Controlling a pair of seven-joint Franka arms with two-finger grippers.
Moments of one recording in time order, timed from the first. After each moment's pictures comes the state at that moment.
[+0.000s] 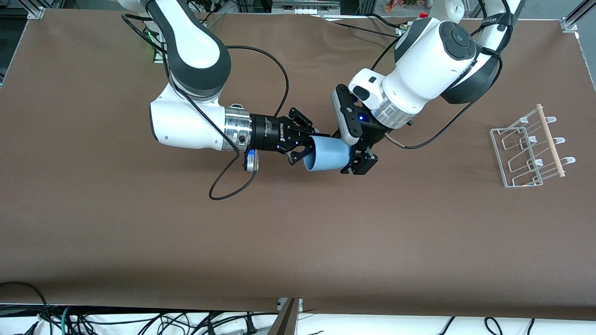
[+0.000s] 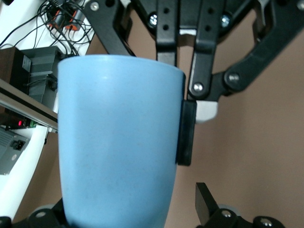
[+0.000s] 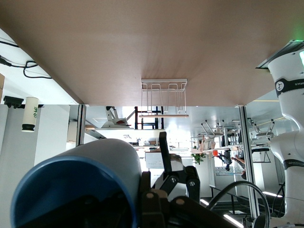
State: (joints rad) left arm -0.16 0.30 -0.41 -1.60 -0.19 2.28 0.89; right arm 0.55 0.54 0.02 -1.35 1.31 2.14 1.43
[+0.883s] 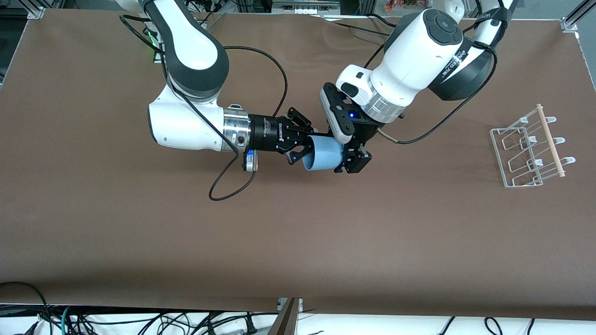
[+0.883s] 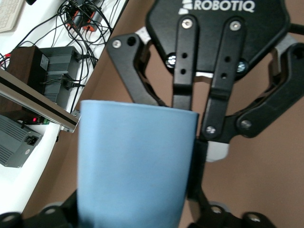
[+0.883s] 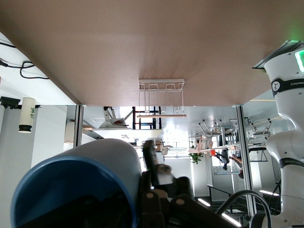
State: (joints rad) left arm -0.20 0.32 -0.41 -1.55 -0.10 2.29 0.77; right arm 0.55 0.54 0.01 -1.35 1.31 2.11 1.43
